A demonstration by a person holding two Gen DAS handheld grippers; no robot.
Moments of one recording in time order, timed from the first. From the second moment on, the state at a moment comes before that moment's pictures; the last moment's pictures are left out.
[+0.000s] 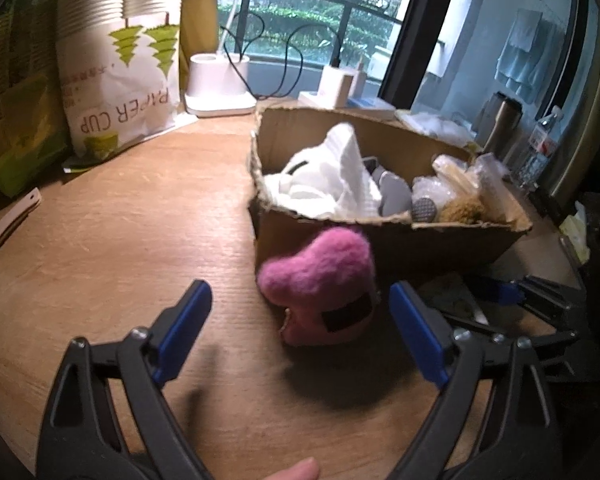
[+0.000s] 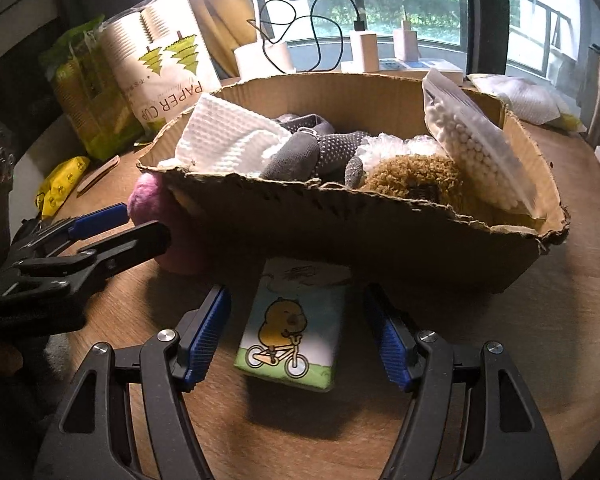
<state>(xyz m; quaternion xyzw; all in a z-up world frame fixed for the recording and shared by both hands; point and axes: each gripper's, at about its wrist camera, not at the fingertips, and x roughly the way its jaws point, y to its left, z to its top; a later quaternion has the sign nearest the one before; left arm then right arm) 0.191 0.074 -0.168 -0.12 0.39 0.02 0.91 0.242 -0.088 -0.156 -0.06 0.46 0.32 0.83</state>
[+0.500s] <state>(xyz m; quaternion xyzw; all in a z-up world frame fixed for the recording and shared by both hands) 0.206 0.069 -0.182 -0.12 0.42 0.01 0.90 0.245 -0.092 -0.160 -0.07 0.46 0.33 0.82</state>
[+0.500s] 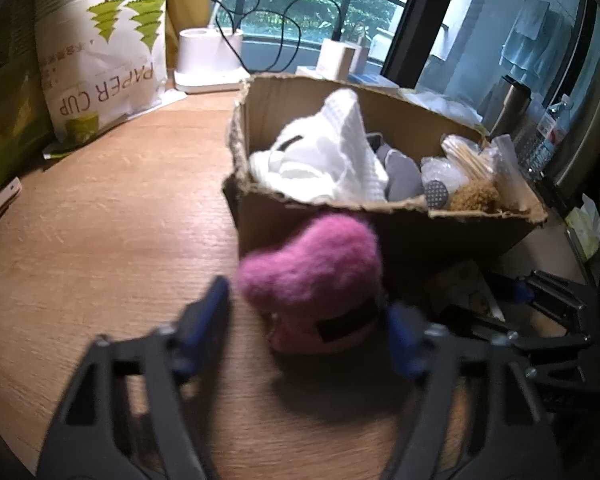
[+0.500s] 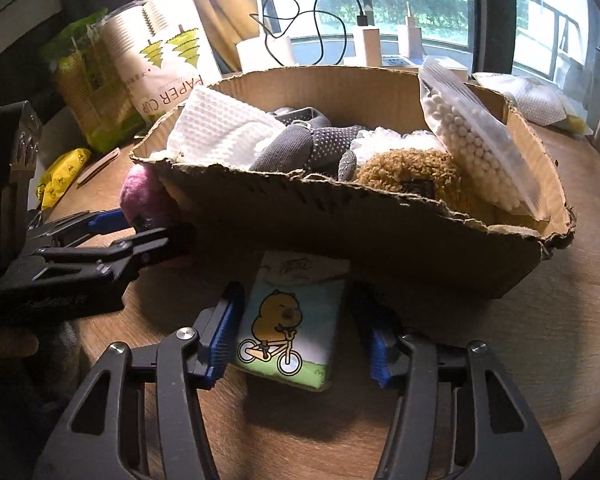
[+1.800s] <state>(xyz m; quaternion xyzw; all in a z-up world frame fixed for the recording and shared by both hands) 0.157 0.044 -0.128 -0.09 0.35 -0.02 0.93 0.208 -0.107 -0.122 -0.07 0.41 0.35 0.84</state>
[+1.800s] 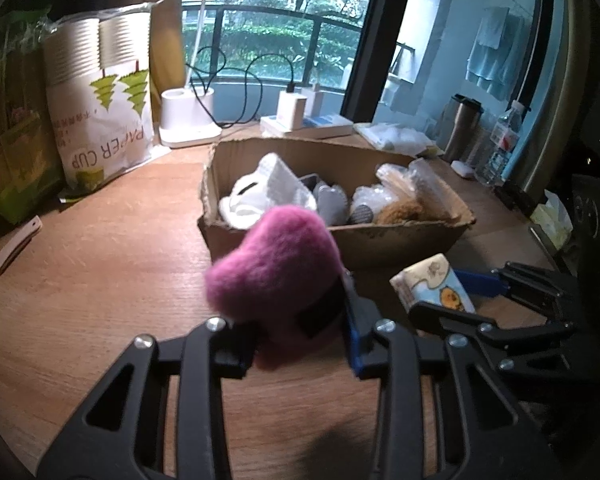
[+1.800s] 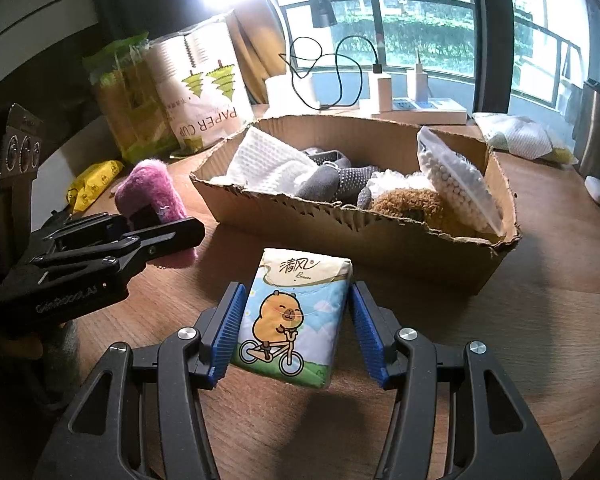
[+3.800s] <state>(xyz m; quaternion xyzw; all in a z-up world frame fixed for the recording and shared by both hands) 0.262 0.009 -0.116 -0.10 0.39 -0.07 0.91 0.296 -0.169 -0.085 -0.02 0.37 0.30 0.88</state>
